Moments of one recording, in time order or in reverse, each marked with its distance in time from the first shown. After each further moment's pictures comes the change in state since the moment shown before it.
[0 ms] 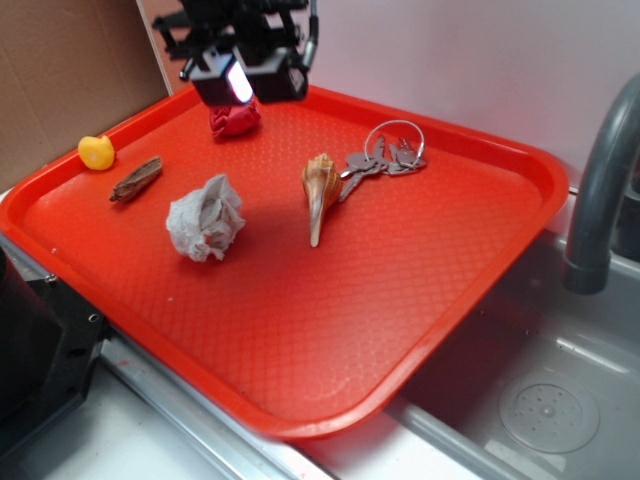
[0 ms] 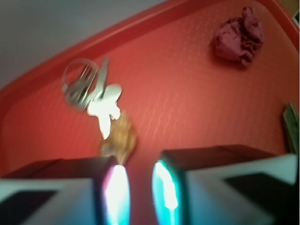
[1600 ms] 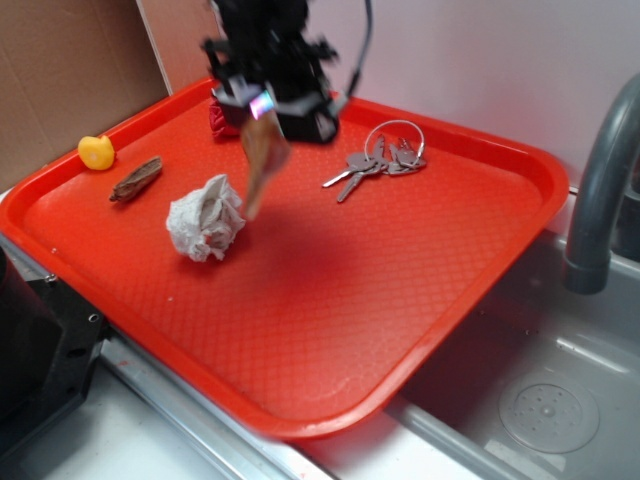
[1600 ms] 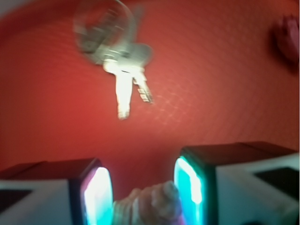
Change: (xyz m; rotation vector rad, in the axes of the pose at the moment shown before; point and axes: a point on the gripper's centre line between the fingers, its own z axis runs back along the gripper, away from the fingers) arm -0.004 -0.008 0.014 -0.061 0.178 -0.288
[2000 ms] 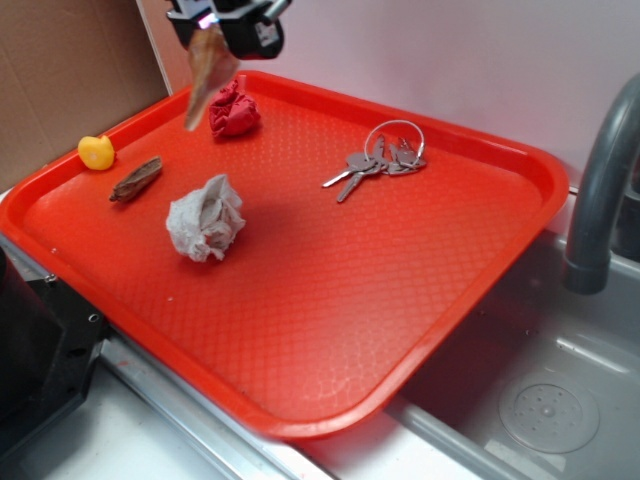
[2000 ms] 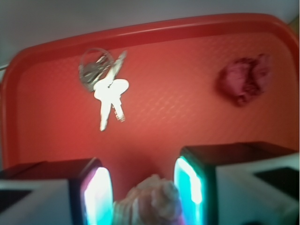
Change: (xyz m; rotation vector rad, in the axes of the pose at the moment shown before) arm 0.017 0.035 0.027 0.031 0.027 -0.049
